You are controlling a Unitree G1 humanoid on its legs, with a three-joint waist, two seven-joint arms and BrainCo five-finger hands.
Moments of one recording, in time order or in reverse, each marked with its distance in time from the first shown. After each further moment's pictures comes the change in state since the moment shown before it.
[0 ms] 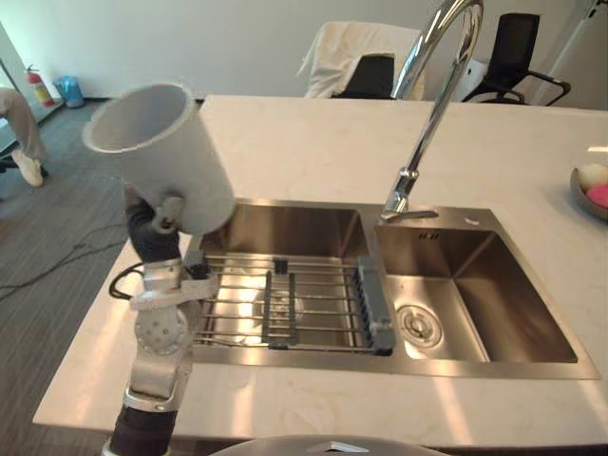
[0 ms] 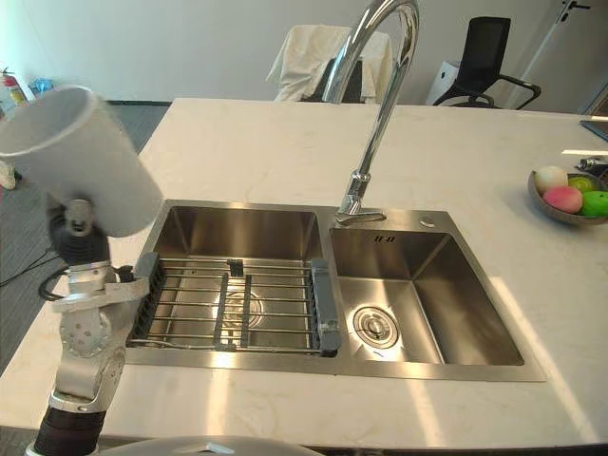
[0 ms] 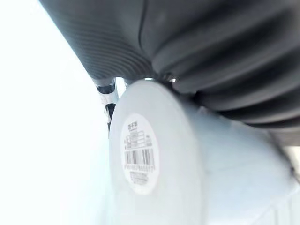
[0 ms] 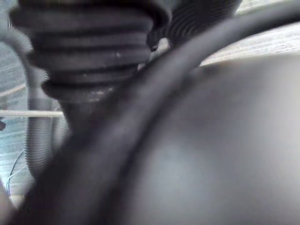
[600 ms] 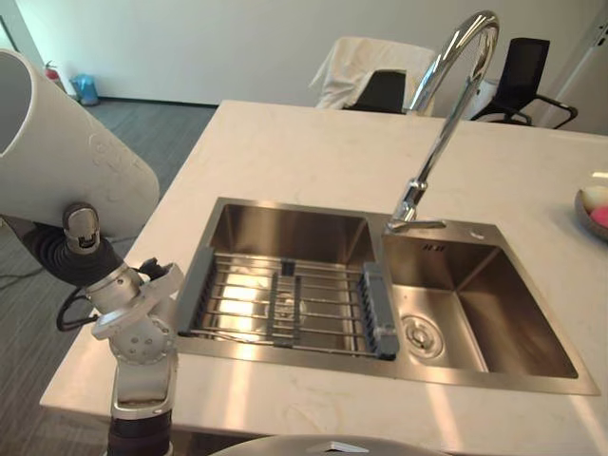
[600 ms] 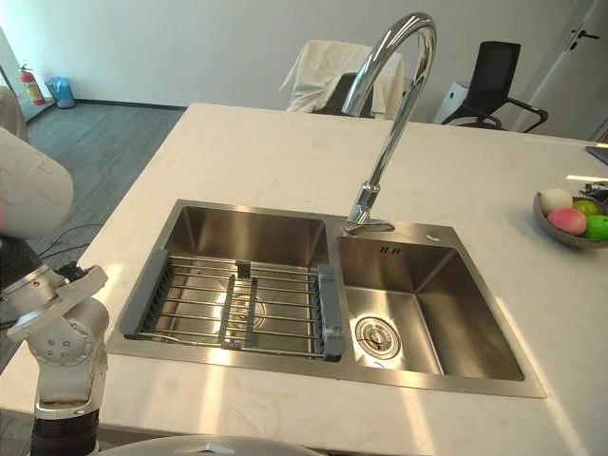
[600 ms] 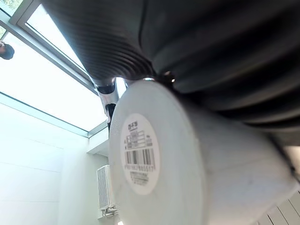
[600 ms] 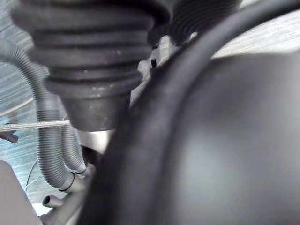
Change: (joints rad) left arm 0.012 -0.058 0.123 -0.085 0.206 -0.032 0.209; right arm 0.049 0.048 -0.118 -0.042 -0.052 0.033 0.007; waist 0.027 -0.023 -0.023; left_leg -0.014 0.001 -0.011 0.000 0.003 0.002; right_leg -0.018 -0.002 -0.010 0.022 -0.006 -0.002
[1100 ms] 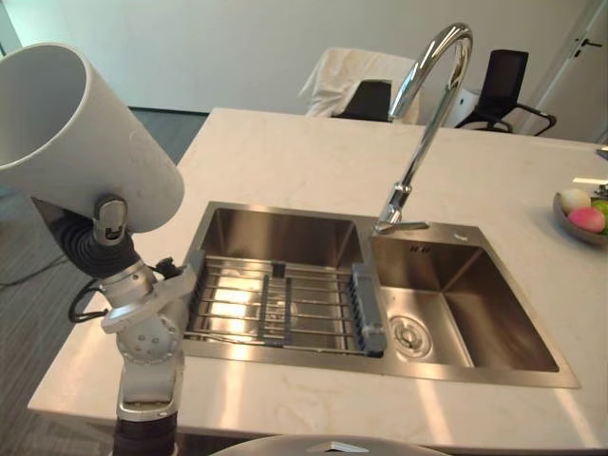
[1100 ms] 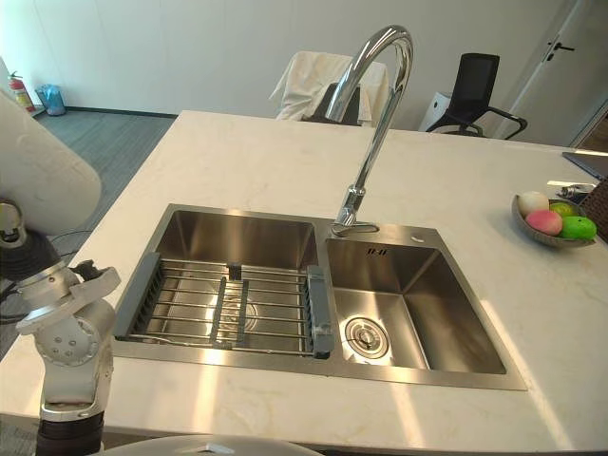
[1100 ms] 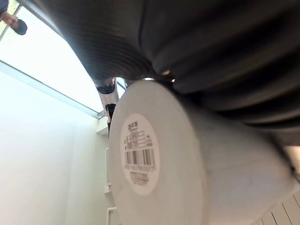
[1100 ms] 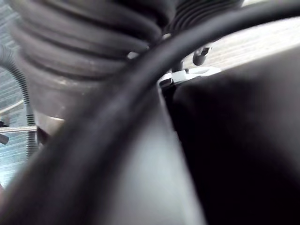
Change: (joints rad) left arm 0.004 -0.031 -0.082 -0.001 -0.039 0.046 -0.114; right arm 0.060 0.008 -0.022 -0.052 -0.063 0.041 0.035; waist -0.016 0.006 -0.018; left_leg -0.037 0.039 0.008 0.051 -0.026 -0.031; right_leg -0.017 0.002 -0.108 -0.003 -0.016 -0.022
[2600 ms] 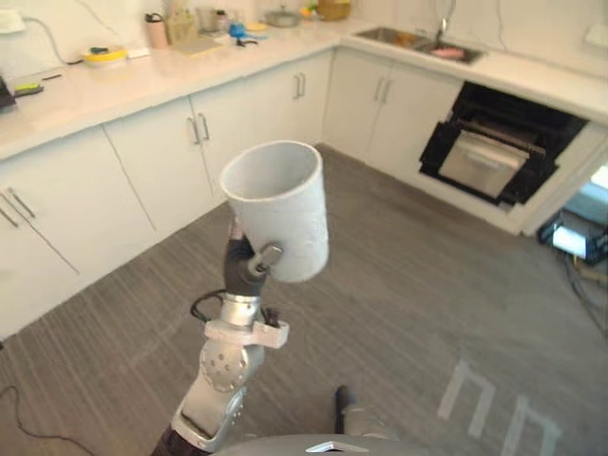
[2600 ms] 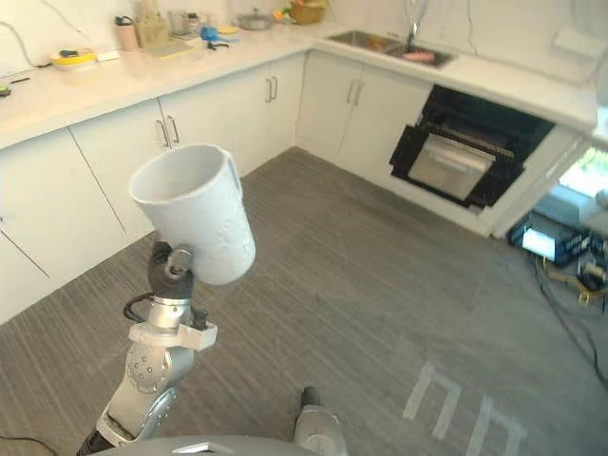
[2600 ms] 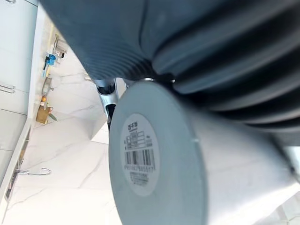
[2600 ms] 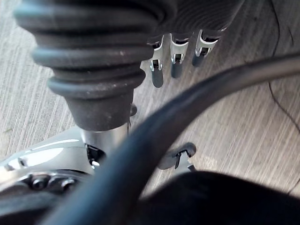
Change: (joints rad) left arm 0.066 0.063 -0.497 0.141 -0.195 0.018 -0.237; right arm 0.058 -0.084 0.190 -0.027 0.198 0.014 -0.118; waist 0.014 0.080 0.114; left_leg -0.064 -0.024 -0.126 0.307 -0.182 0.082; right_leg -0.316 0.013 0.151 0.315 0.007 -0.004
